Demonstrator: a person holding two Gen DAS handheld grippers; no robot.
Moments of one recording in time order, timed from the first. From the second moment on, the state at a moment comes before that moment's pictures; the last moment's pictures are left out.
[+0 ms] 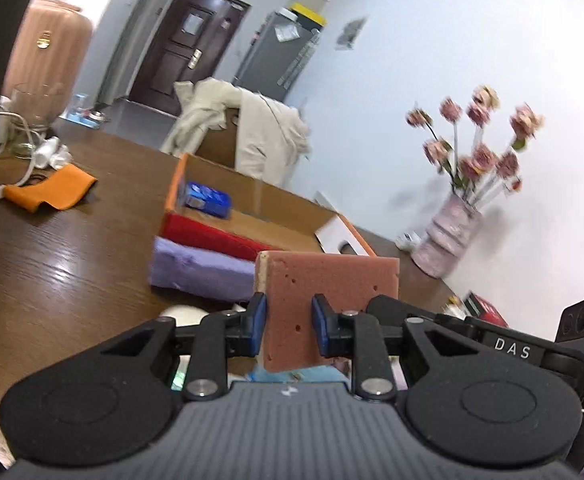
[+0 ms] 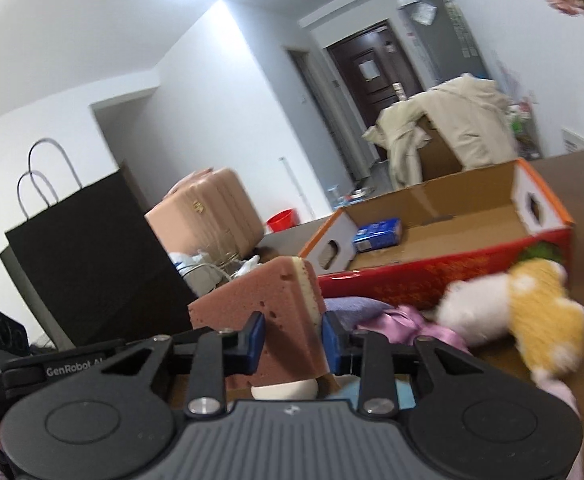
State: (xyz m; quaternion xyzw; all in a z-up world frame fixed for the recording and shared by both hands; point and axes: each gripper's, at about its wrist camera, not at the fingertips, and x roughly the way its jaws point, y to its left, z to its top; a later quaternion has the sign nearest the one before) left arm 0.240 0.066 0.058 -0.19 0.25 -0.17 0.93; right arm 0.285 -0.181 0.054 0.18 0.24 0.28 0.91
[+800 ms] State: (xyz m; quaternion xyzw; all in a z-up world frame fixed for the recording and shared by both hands) left arm 0.524 -0.025 0.095 -0.19 0.36 -0.17 0.90; right arm 0.465 -0.290 0.082 0.31 0.31 0.17 0.88
